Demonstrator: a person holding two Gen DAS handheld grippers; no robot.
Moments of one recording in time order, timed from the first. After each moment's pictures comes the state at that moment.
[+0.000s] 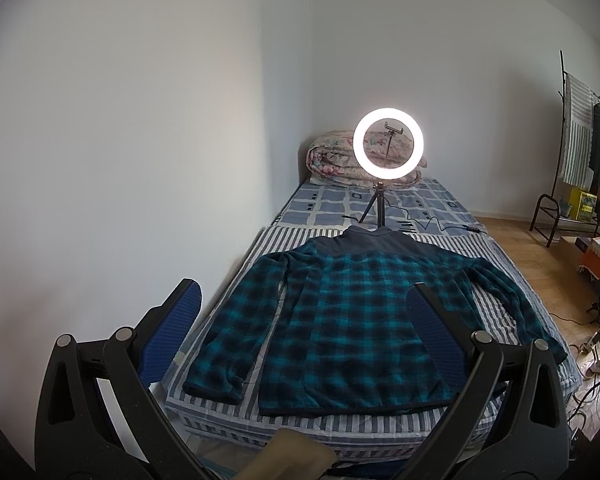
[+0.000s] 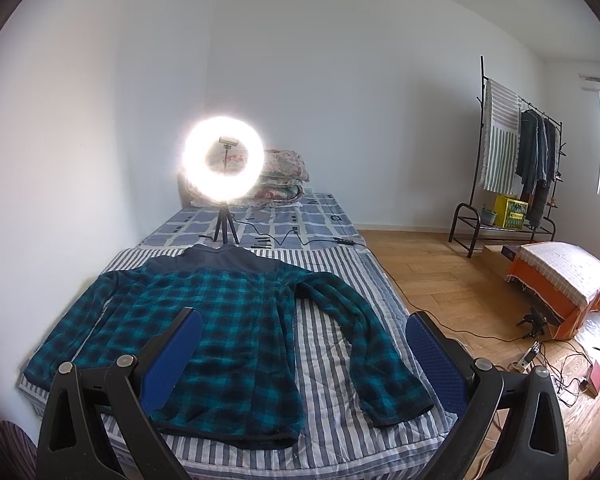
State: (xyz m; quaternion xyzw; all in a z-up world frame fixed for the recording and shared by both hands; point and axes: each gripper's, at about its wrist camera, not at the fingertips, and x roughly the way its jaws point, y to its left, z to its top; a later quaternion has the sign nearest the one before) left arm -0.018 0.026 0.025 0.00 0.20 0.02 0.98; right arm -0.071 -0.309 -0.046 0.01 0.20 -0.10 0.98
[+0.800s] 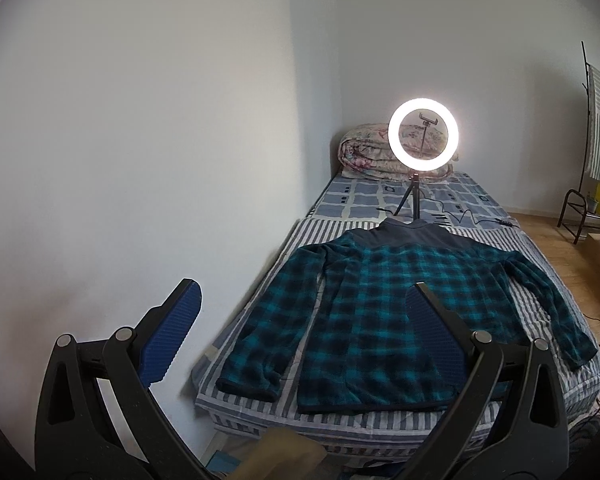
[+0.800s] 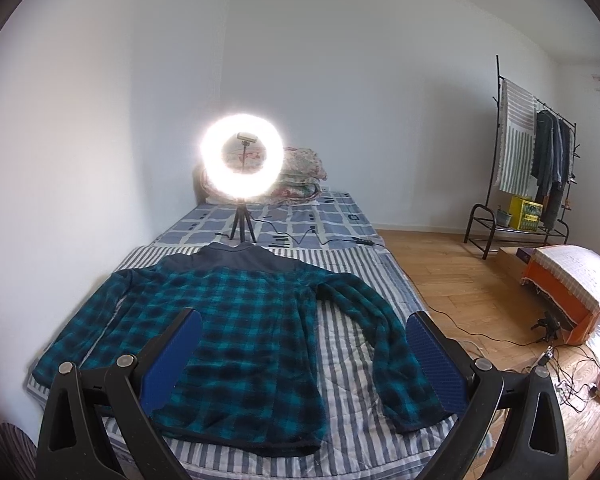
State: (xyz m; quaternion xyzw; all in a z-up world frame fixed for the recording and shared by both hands) left arm -0.014 0.066 -0.006 0.00 0.21 0.08 0.97; right arm -0.049 -0.288 -0.051 0.01 0.20 -0.07 0.98
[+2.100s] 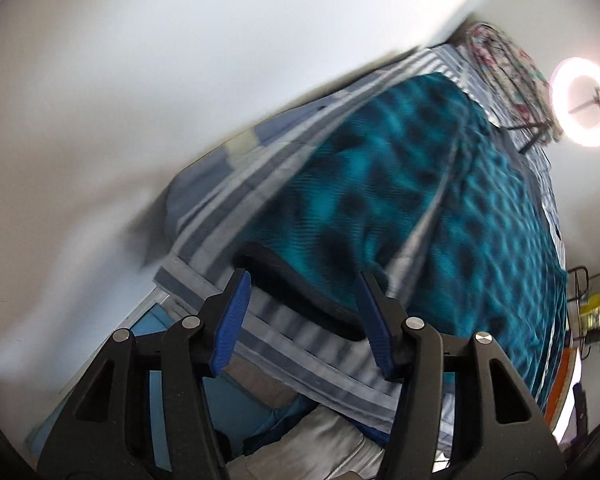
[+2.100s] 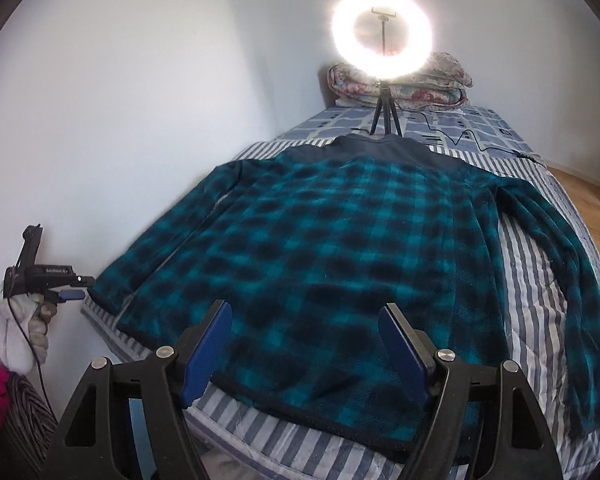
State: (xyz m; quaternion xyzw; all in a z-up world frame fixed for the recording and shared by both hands) left arm 0.108 0.251 -0.274 -0.31 0.49 0.13 0.80; right arm 0.054 -0.221 -0.208 0.02 0.34 0.18 0.92
